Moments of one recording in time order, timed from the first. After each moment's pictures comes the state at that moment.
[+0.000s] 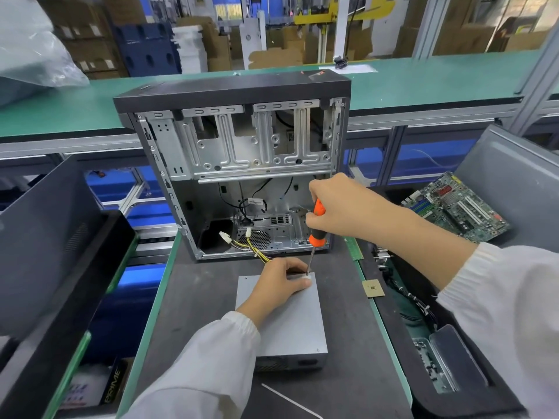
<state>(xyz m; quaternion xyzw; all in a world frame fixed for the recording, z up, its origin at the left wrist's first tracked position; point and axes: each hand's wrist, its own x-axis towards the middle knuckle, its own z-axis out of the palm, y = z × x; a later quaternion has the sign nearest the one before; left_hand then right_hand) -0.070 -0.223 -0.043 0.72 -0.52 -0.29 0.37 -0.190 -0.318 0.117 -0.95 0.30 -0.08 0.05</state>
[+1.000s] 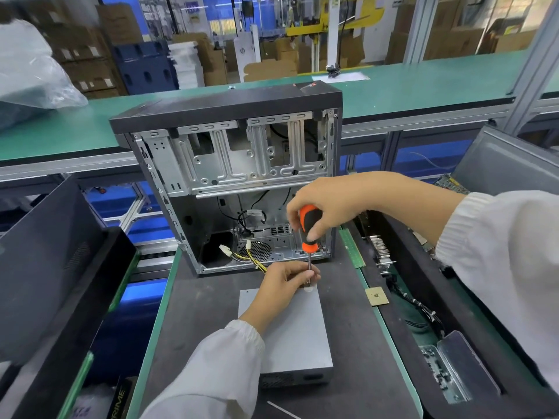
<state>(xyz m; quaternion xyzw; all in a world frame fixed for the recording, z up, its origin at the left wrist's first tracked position) -0.069 -0.232 -0.044 0.60 -0.48 -0.39 0.51 -0.174 -0.341 0.157 -0.97 0.15 0.15 0.13</state>
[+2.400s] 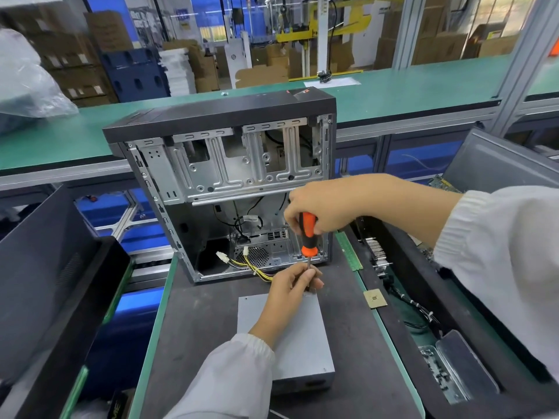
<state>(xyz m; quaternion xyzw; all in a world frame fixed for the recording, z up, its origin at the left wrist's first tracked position) -0.082 -0.239 -0.059 0.58 -0.47 -0.37 0.56 -0.167 -0.333 0.161 -0.97 0.15 0.19 0.01</state>
